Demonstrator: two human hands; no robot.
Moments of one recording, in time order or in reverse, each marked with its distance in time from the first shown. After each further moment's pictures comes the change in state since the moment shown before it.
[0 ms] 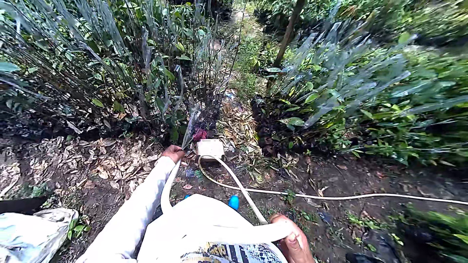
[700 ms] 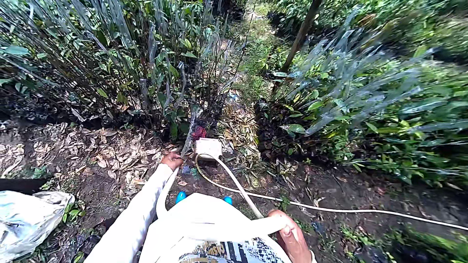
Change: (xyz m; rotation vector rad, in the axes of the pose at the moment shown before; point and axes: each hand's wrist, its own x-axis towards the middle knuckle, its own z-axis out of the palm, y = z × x) left_hand -0.024 -0.023 0.038 -0.087 0.025 -0.109; right_hand 0.028 -0.007 -0.050 0.003 -0.144 0.038
